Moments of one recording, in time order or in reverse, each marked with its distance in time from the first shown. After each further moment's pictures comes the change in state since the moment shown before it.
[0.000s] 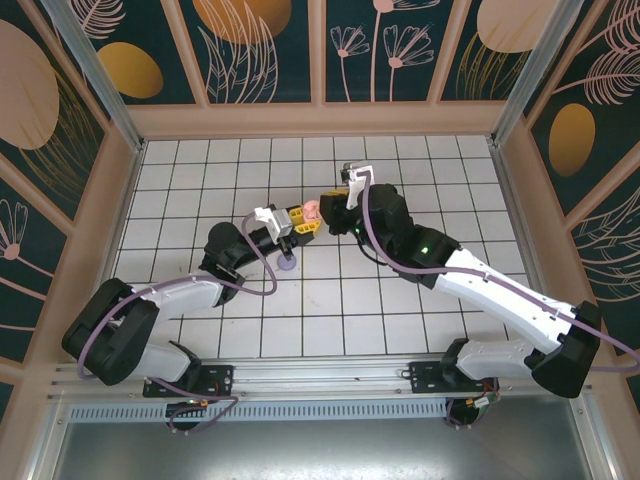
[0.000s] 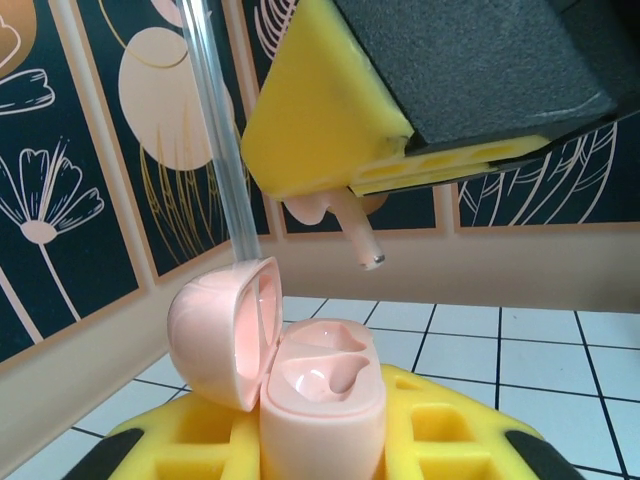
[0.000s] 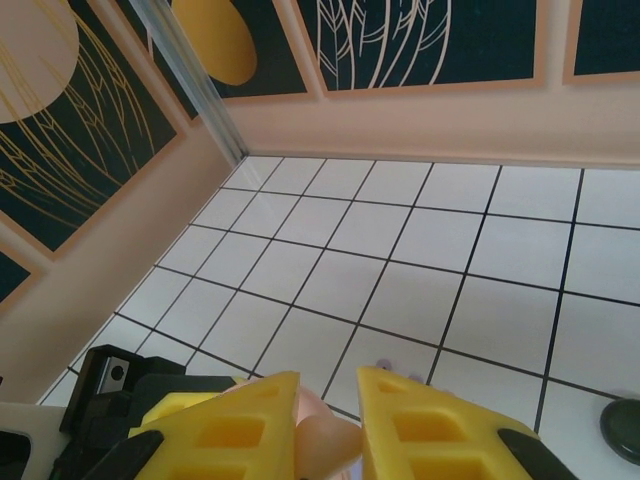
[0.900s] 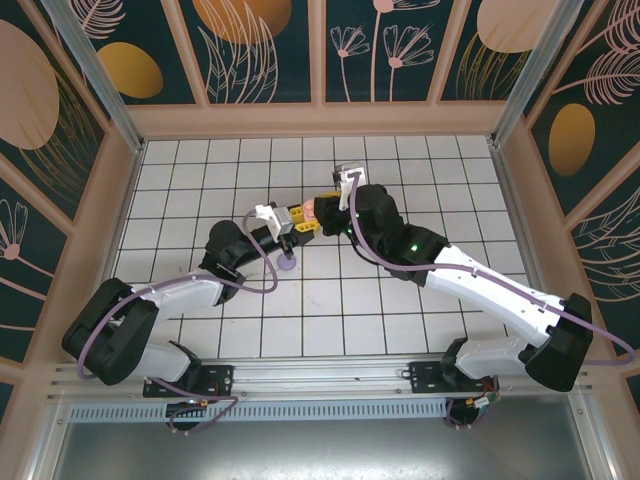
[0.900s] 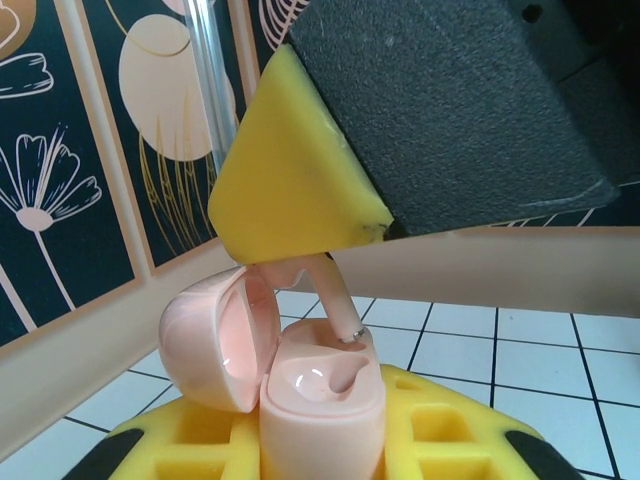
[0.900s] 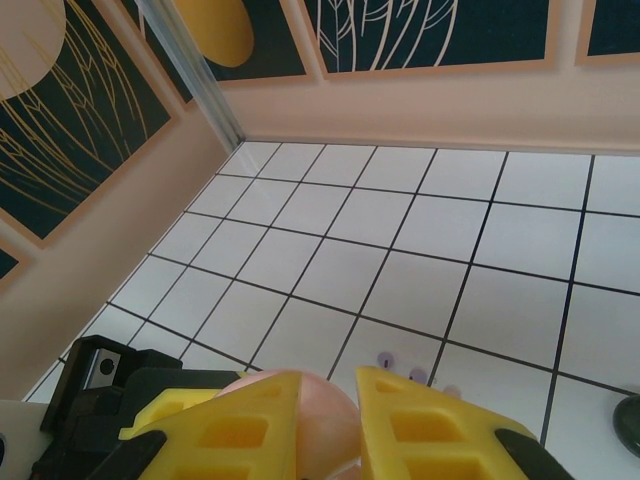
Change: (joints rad) left arm 0.000 0.000 0.013 -0.032 -0.006 -0.019; right arm 0.006 0.050 0.000 0.021 0.000 0.004
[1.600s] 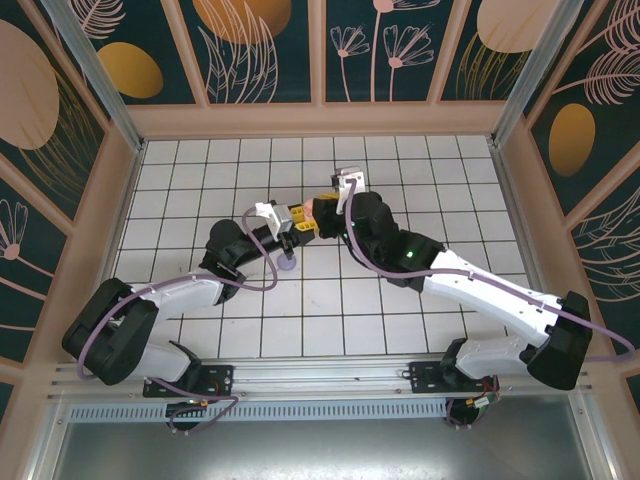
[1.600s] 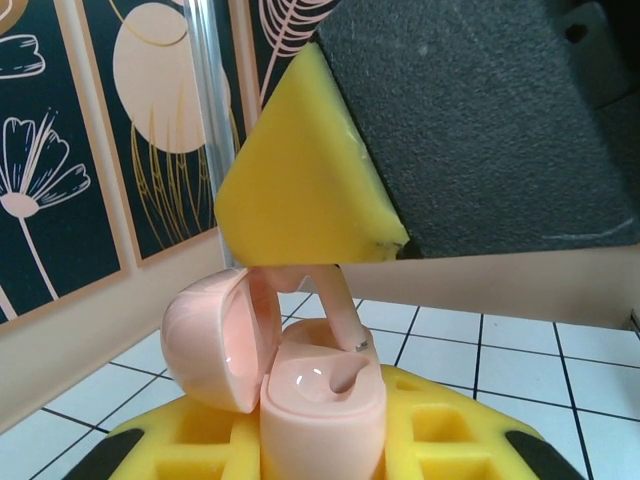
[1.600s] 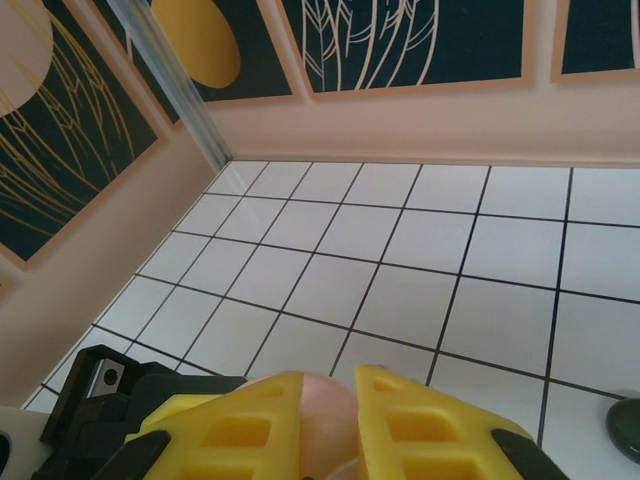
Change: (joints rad) left arm 0.000 0.000 0.006 -0.011 0.008 -0.054; right arm 0.054 0.000 -0.031 0.047 0.114 0.011
